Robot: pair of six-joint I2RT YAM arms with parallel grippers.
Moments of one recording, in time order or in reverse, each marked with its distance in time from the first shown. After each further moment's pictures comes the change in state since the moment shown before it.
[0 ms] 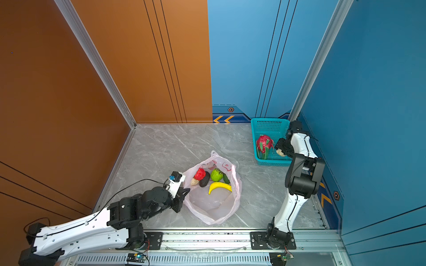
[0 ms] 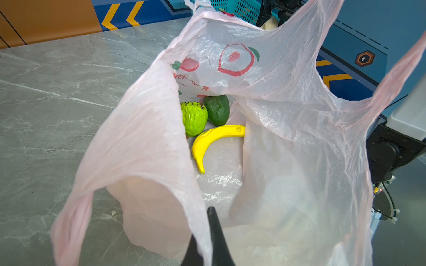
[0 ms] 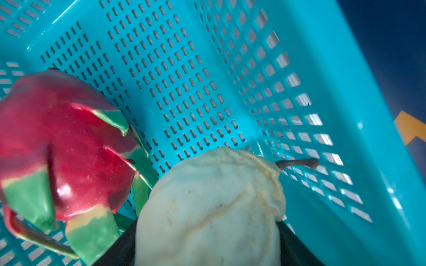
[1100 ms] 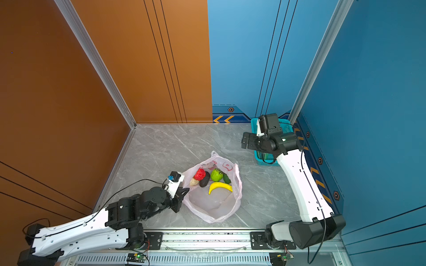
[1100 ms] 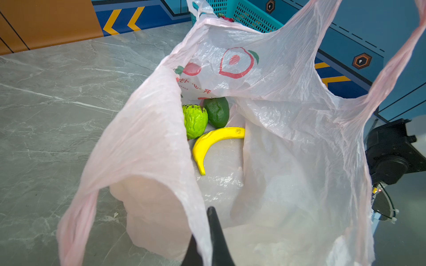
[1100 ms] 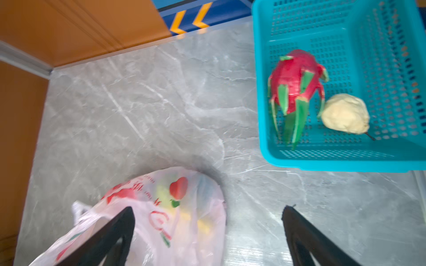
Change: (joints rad) left arm 0.000 -0.016 0.000 -0.002 -0.002 0.013; right arm 0.630 -0.616 0.024 -0.266 0.005 0.082
